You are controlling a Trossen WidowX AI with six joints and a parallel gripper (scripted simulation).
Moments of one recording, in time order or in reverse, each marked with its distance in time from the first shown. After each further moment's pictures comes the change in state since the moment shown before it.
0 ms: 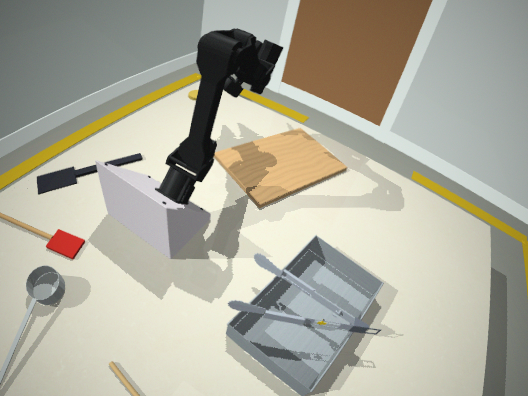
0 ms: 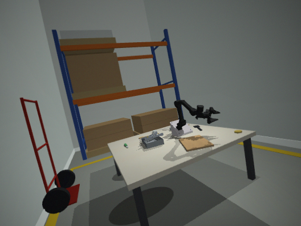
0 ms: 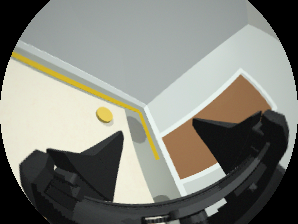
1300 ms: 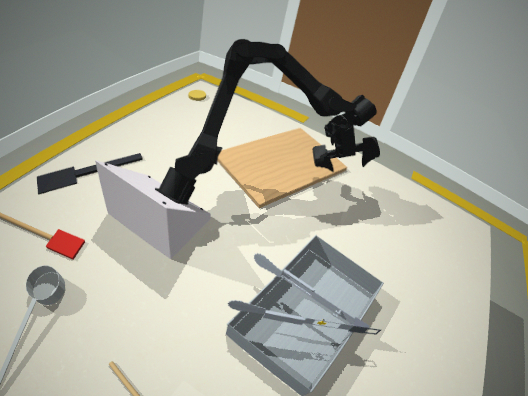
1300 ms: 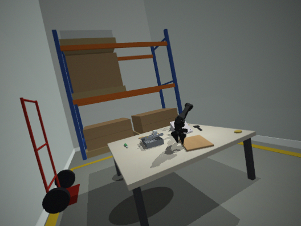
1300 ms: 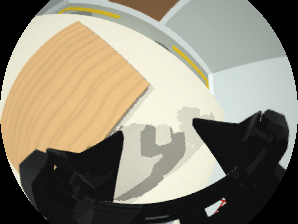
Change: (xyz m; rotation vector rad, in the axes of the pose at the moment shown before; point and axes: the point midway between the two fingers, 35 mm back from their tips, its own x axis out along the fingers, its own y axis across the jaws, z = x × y) arm -0.325 0.039 -0.302 0.765 1.382 -0.042
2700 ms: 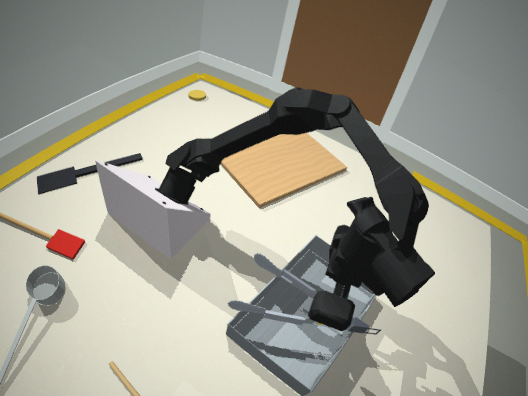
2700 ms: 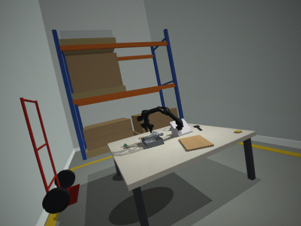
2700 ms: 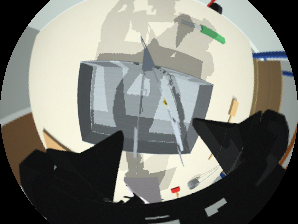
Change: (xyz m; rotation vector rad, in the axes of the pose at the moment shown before) arm -0.229 0.072 -0.424 1.884 0.626 0.067
